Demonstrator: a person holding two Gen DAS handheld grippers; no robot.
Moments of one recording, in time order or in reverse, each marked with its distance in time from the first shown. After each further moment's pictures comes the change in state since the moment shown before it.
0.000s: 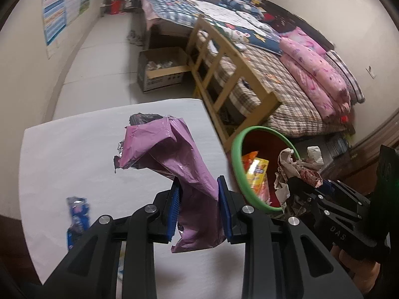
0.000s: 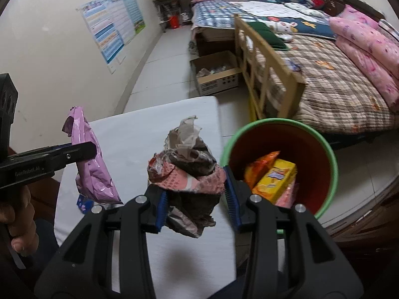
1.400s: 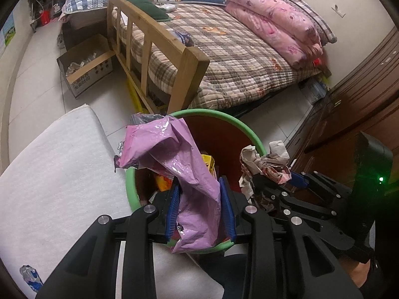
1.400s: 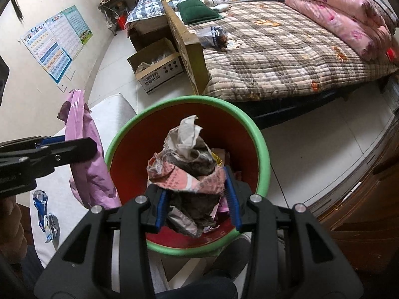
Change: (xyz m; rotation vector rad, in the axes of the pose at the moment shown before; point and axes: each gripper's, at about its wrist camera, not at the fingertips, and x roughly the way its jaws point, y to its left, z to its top) left arm 0.145 -0.169 0.046 0.273 0.207 -0.125; right arm 0.046 -0.171 -0.015 0.223 0.069 -0.116
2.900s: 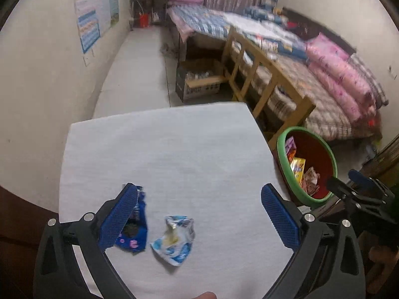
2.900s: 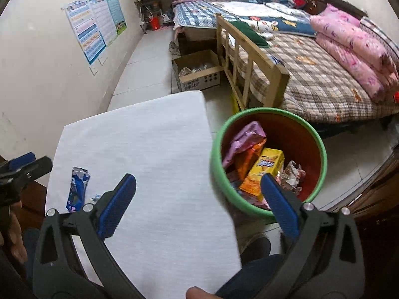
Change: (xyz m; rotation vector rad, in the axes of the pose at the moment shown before) left arm -0.195 0.171 -0.192 -0.303 -0.301 0.340; right arm -0.071 0.195 -0.060 -0.191 -0.091 0.000
